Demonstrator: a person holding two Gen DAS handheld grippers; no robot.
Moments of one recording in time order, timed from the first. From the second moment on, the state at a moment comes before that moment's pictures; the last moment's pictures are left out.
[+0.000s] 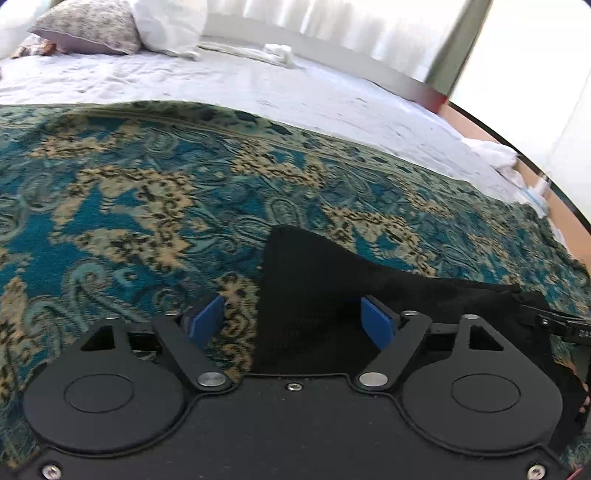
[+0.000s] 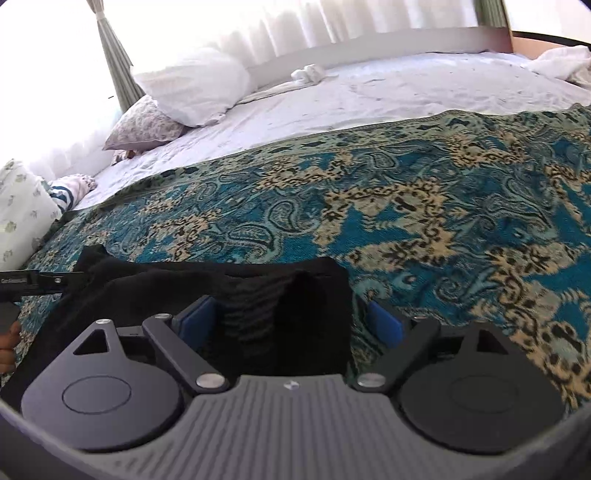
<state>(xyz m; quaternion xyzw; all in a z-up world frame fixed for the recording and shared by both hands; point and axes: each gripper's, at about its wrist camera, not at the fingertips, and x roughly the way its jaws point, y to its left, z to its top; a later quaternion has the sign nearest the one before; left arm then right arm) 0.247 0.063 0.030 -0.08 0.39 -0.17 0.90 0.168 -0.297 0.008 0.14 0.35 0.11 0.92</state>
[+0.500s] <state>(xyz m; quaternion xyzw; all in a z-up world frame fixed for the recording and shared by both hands) 0.240 0.059 0.037 -0.06 0.35 -0.11 0.93 0.201 -0.272 0.012 0.15 0.34 0.13 0.92</state>
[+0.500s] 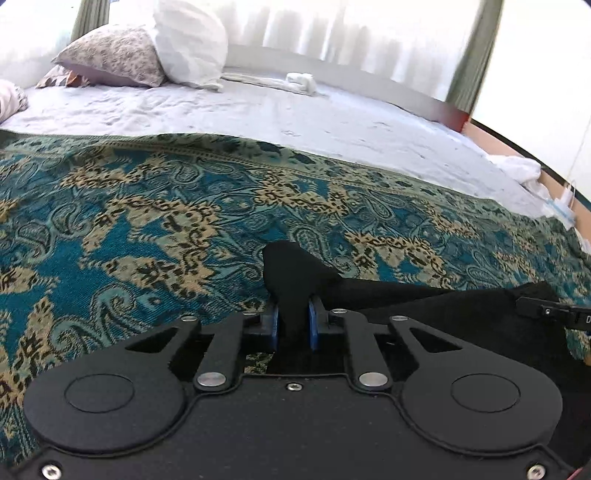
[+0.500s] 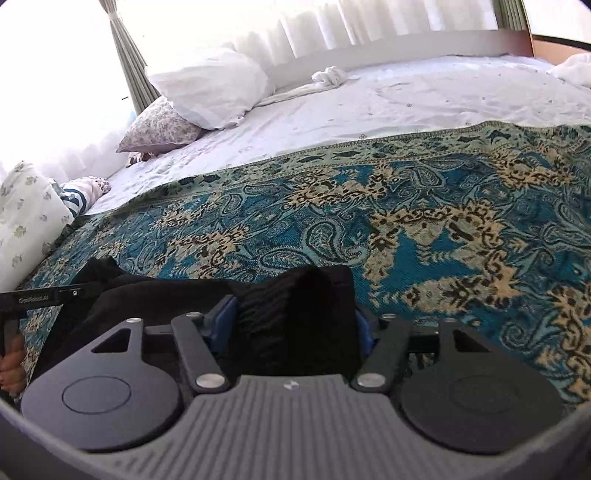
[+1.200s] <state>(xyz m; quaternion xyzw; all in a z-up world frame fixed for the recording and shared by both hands) 0.112 0.023 0.042 0.10 0.33 -0.08 0.94 0.069 -0.249 0.034 0.02 0.33 0.03 0.94</state>
